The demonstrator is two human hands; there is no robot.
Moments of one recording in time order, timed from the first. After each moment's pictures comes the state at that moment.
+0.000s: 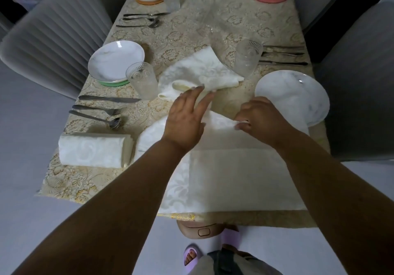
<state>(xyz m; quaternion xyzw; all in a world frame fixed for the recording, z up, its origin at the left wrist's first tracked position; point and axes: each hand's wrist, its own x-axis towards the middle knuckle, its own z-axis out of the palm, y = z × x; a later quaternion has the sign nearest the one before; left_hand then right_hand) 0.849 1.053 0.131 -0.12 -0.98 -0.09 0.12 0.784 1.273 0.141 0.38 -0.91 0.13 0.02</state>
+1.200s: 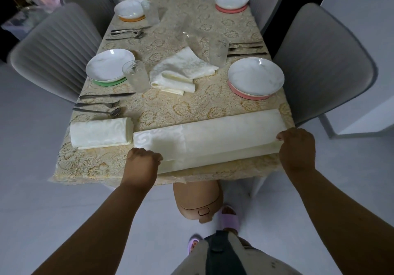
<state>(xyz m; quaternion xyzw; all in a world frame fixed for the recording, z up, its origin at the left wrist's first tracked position) 1.040 0.997 0.105 -0.07 -1.00 -0.02 0.06 0.980 1.389 0.087 0.04 -0.96 0.06 0.25</state>
